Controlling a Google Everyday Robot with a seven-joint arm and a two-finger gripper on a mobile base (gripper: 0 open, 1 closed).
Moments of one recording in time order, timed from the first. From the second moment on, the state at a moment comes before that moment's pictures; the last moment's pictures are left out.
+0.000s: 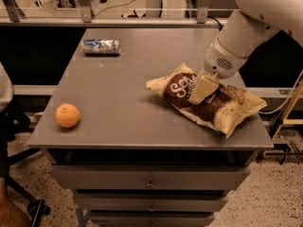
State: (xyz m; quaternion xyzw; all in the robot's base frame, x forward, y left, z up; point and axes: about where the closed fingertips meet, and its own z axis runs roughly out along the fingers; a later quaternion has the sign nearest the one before) arm 0.545 -0.134 0.861 -0.55 0.82 0.11 0.13
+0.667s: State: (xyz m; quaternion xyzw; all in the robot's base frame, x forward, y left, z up) arm 0.562 -0.128 0.888 -0.57 0.80 0.11 0.17
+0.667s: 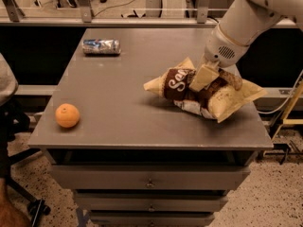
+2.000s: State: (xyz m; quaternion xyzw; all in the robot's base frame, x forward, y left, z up) arm 0.606 -0.082 0.927 -0.63 0.73 0.09 0.24
